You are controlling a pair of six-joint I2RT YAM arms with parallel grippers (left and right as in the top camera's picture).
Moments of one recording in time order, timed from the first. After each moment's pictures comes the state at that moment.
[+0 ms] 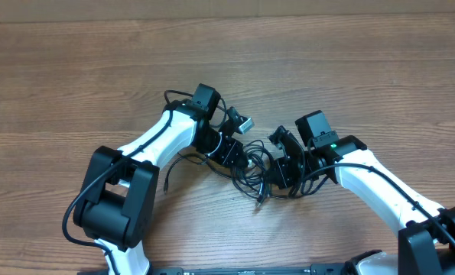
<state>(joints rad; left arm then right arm) -0.41 1.92 1.22 -0.77 0.78 0.19 0.37 1.51 0.84 -0.65 -0.58 0.05</state>
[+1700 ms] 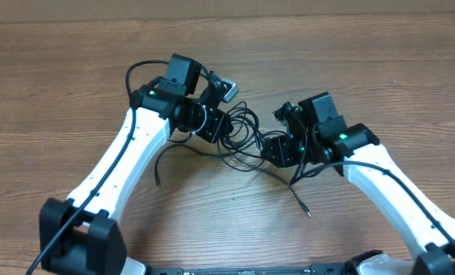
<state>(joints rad) -0.35 1.65 1.36 -0.86 0.54 0.13 0.37 1.43 1.00 -0.69 -0.44 0.16</state>
